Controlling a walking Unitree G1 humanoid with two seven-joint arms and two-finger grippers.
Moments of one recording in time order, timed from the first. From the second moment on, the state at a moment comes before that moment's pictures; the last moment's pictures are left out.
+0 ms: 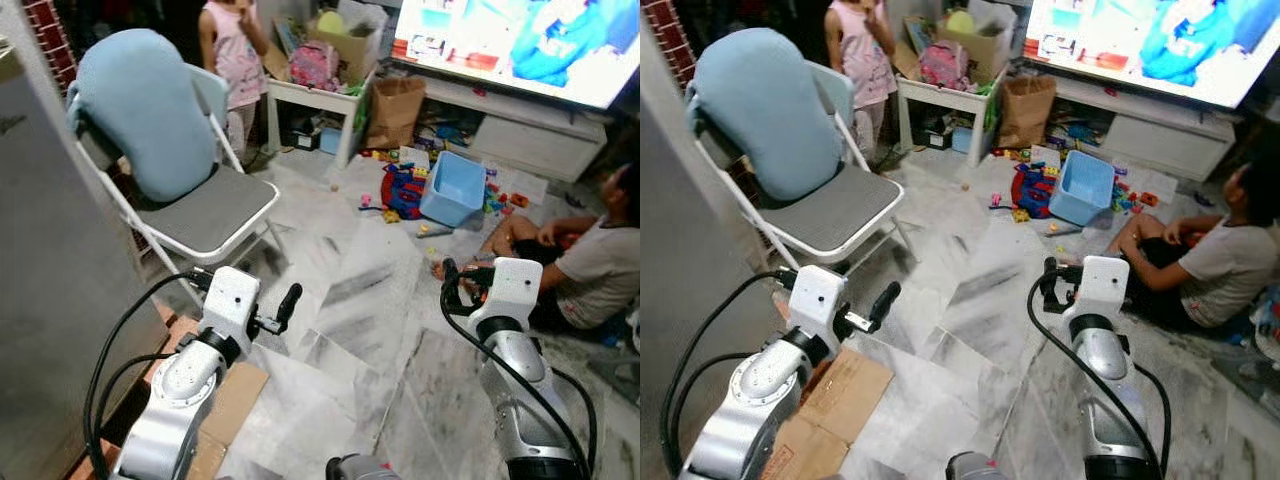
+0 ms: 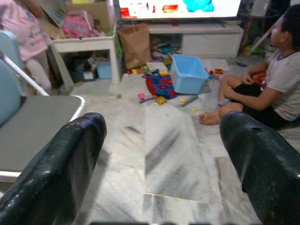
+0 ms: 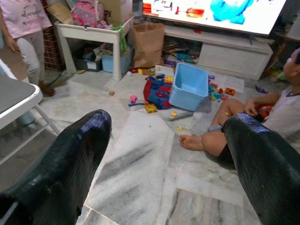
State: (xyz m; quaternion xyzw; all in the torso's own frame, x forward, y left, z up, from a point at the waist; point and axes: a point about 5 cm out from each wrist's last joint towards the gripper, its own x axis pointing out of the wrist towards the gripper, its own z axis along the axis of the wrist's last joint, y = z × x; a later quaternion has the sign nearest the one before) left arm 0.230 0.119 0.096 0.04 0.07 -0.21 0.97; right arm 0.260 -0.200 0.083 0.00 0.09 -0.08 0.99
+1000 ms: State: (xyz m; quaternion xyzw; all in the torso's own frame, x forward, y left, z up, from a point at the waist) left arm 0.253 0.119 0.082 0.02 0.06 -0.23 0.97; right arm 0.277 -0.195 0.076 0.04 0.08 -0.07 0.99
